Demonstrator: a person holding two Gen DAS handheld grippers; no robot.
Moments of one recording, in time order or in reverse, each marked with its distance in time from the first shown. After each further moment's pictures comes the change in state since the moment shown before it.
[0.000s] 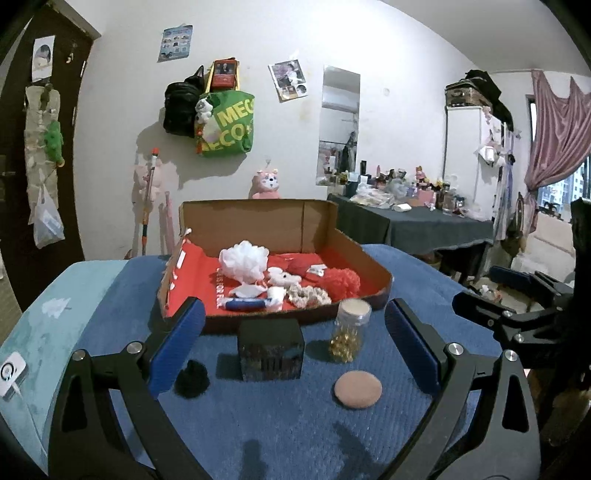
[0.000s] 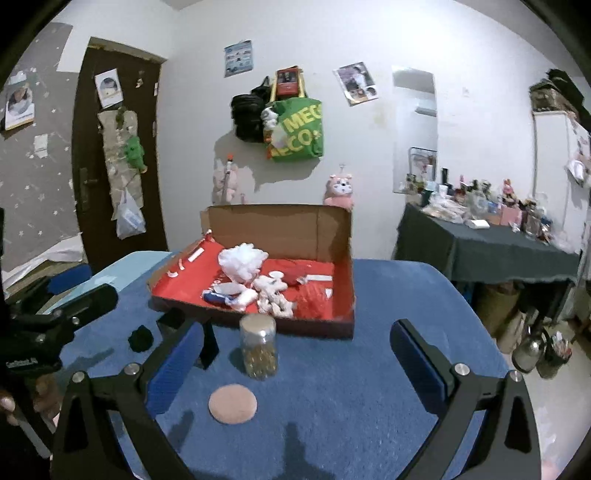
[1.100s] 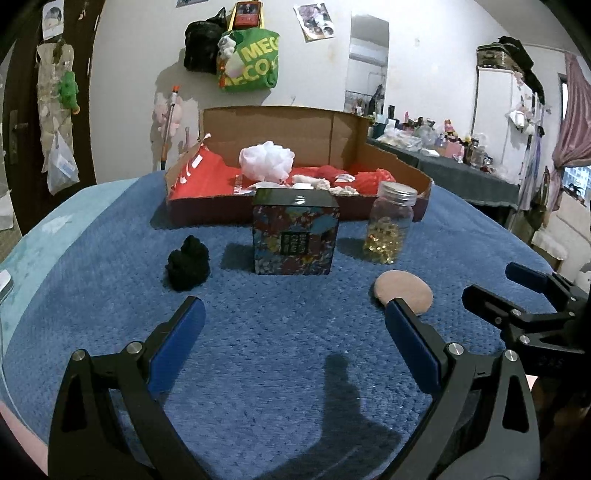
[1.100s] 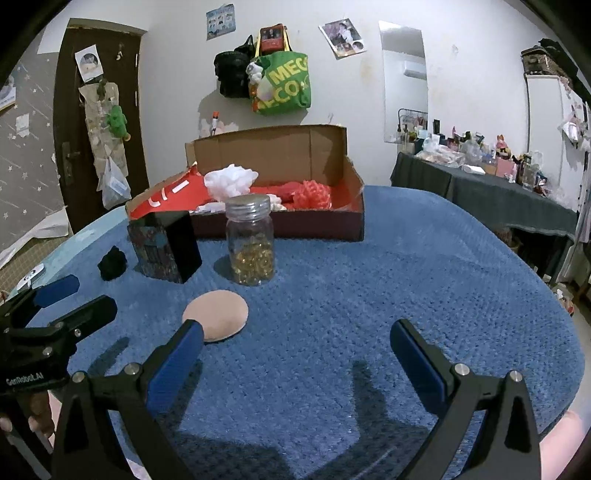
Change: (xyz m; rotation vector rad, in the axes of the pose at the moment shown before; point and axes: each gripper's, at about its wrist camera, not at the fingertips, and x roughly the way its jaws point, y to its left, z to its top) left arm 0.040 0.012 -0.087 -0.050 0.220 0.080; right arm 0.042 0.007 -0.092 0.049 0.149 -0.023
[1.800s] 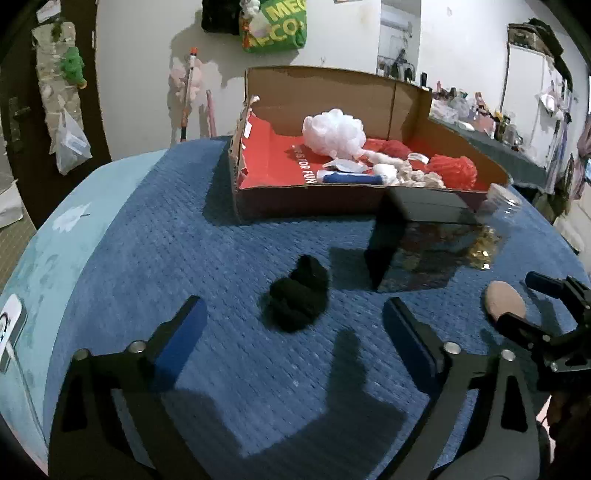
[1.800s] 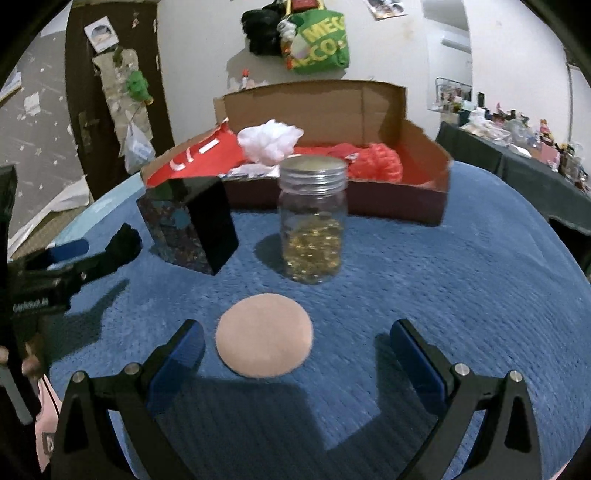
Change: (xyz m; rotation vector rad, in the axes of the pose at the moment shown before) left arm 0.059 0.085 0.038 -0.002 0.181 0.062; right arm 0.062 0.036 0.019 -0.053 0.176 0.124
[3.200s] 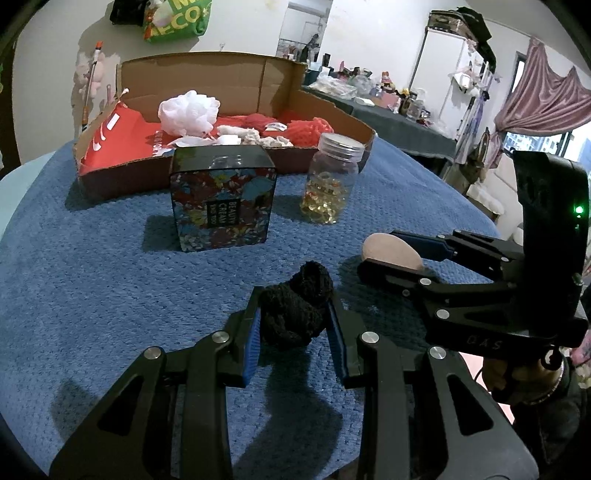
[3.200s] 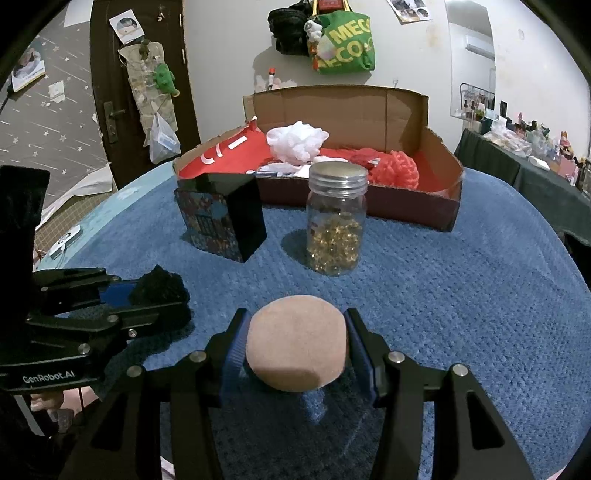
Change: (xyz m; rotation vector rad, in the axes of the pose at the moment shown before) left arm -0.025 -0.086 -0.028 0.111 0.053 -0.364; right arm -0.023 0.003 -0.006 -0.059 0.001 0.075
